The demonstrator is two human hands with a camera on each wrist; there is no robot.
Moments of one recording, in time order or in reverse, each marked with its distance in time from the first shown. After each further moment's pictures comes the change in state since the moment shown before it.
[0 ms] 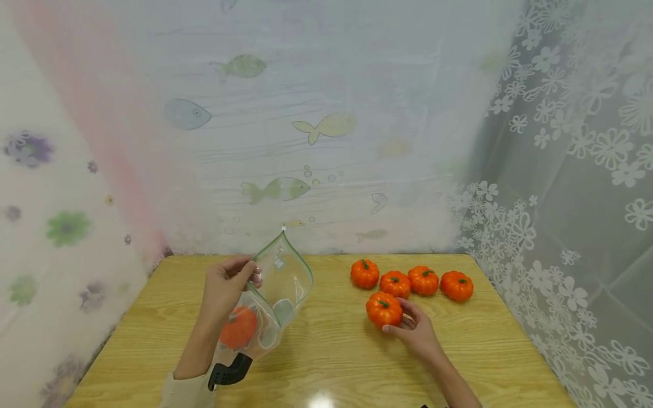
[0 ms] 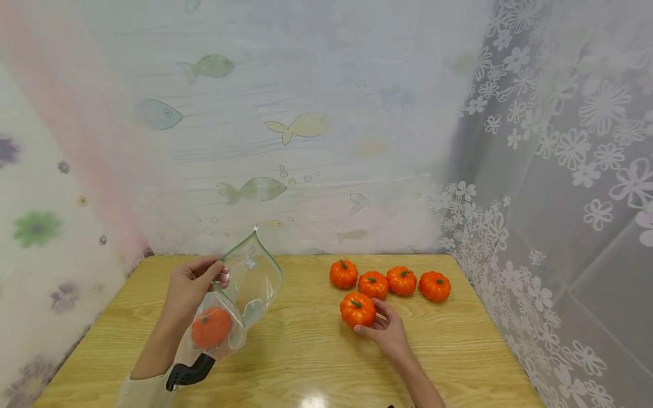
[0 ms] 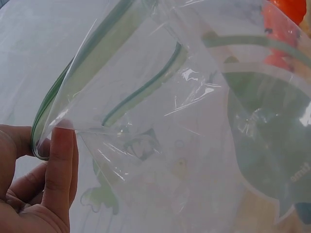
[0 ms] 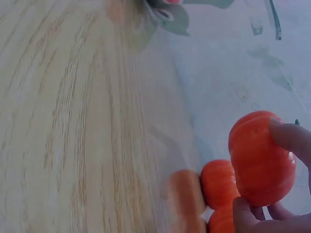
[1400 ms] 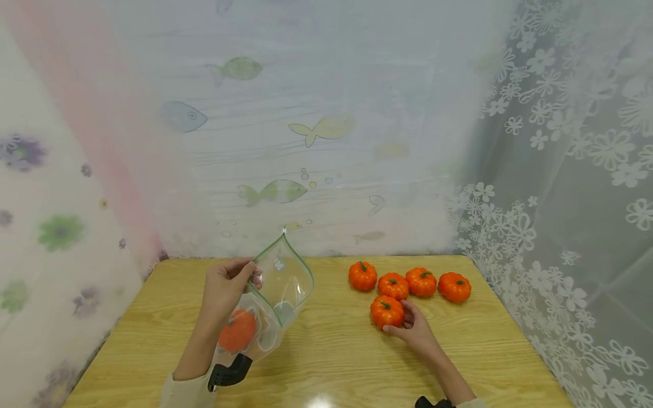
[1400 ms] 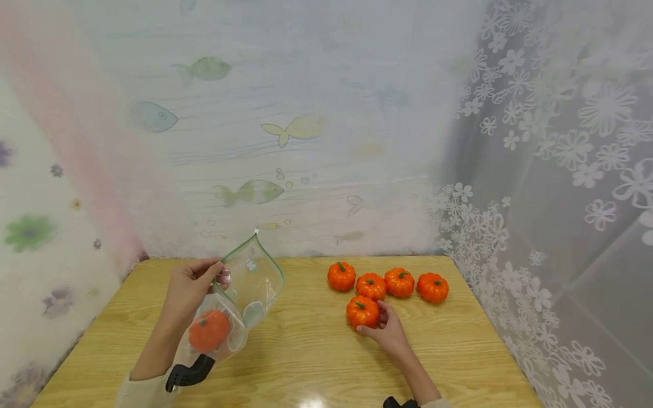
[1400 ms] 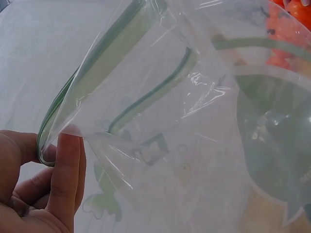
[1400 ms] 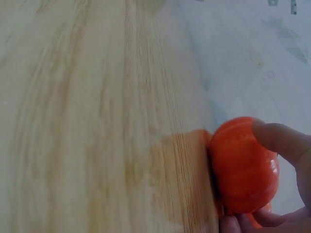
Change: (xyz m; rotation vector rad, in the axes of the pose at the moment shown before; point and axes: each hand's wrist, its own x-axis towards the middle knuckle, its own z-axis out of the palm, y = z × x) left_hand 0.006 0.001 0.004 0.040 -0.009 -0.015; right_hand 0.022 0.019 -0.009 -0.151 -0.013 0.061
